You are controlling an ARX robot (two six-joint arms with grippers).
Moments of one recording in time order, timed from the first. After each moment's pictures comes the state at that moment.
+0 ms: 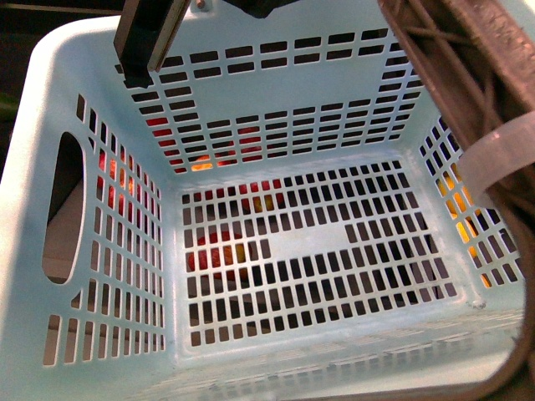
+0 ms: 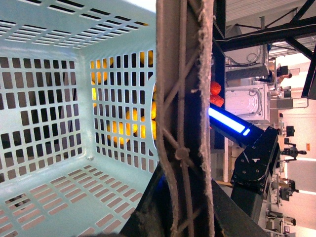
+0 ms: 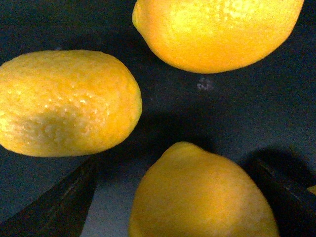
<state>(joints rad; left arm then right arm) -0.62 1.44 0.92 0.08 0.35 -1.05 -0.49 2.88 2.00 0.12 -0.04 -0.04</state>
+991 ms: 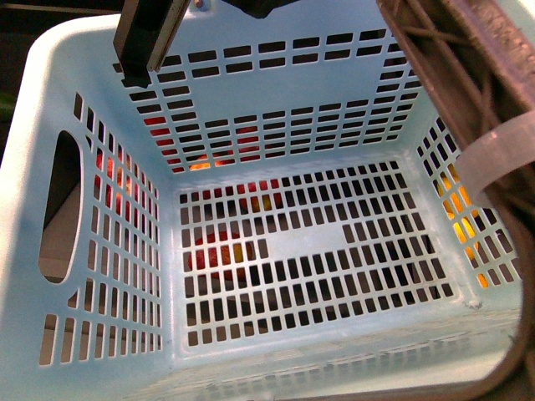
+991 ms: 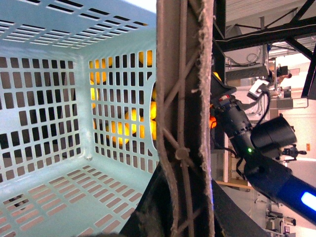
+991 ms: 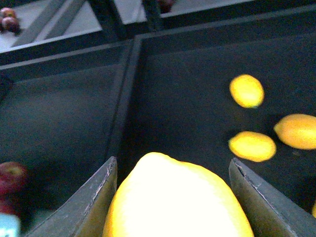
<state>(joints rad) -0.62 1.44 0.92 0.08 0.35 -1.05 -0.46 1.81 0.84 0.61 -0.47 0.03</state>
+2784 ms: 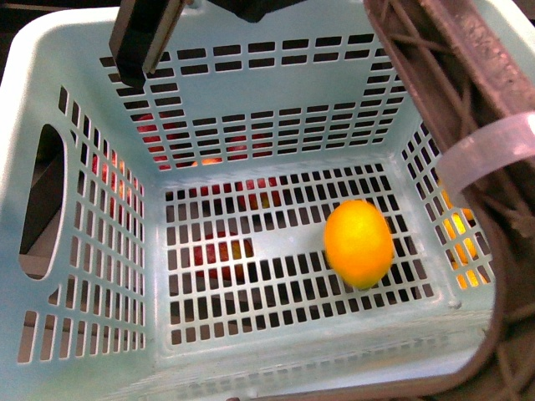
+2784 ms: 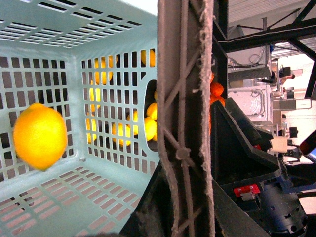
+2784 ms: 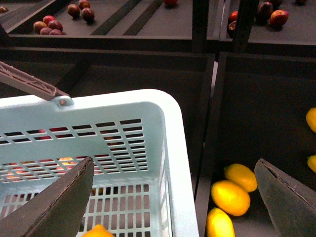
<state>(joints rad) -0.62 1.44 0.92 0.08 0.34 -1.04 0.19 1.13 0.47 0.43 0.01 0.08</state>
